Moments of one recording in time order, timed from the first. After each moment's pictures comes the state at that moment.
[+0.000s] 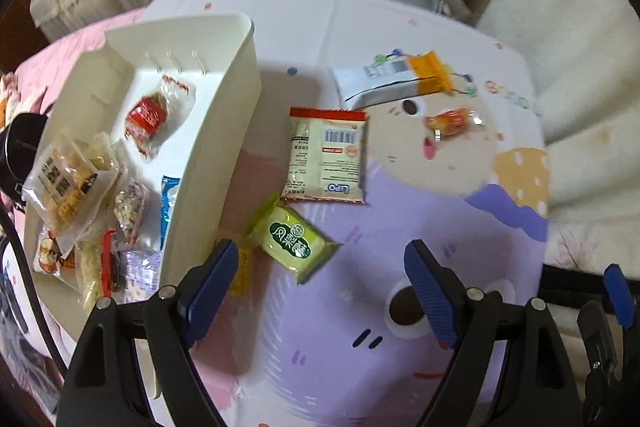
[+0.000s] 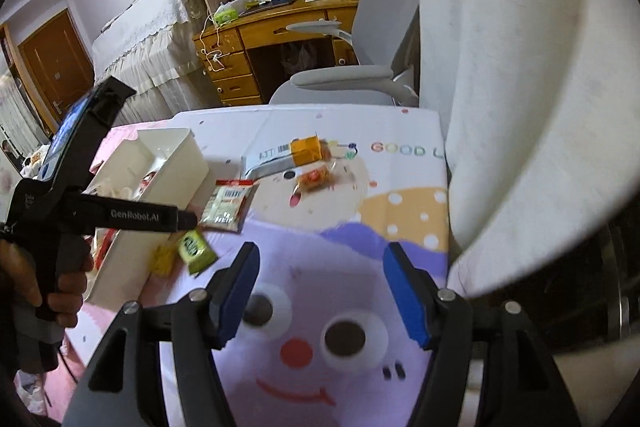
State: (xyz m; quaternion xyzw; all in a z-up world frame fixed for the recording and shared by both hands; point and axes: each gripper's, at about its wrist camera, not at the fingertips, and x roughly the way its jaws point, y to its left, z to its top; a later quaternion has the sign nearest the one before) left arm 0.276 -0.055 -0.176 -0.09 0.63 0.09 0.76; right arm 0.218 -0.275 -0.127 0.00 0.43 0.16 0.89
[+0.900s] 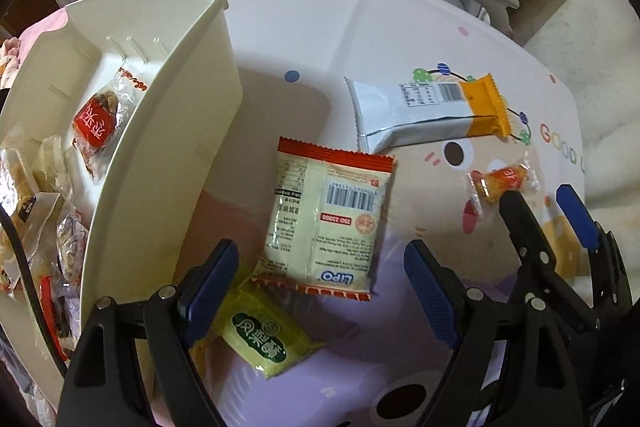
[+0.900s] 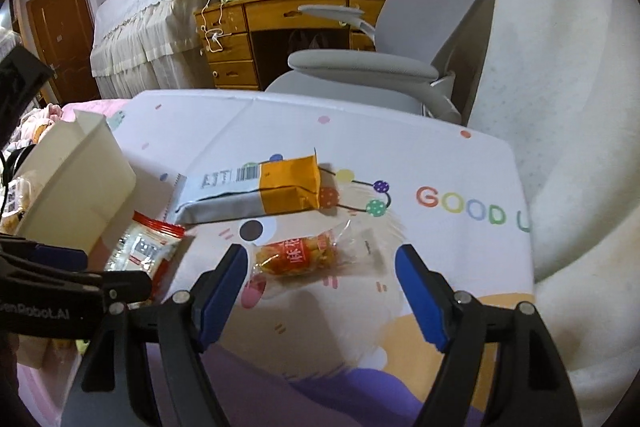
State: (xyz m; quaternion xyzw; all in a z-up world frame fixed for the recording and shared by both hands) left arm 0.332 -0.041 -0.248 -0.14 0.63 0.13 0.75; right arm 0.355 -0.207 -0.235 -0.07 0.42 0.18 0.89
